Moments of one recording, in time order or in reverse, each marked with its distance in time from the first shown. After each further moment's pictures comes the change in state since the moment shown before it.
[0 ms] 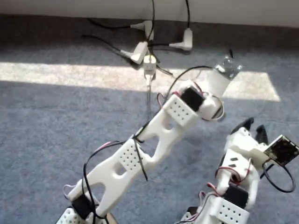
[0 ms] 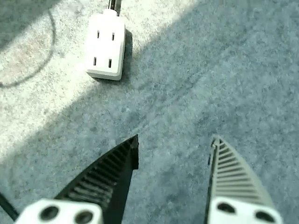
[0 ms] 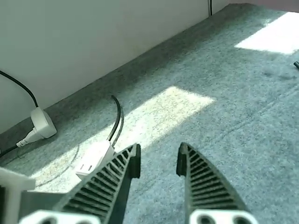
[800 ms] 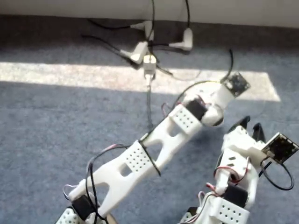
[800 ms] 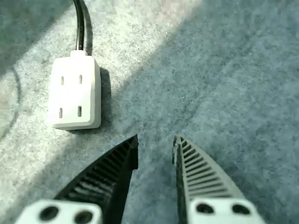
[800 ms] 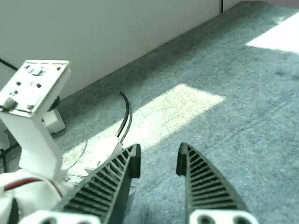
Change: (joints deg) left arm 1.8 11.4 0.1 -17.9 -12.5; right arm -2.1 0.0 0.0 0.0 0.0
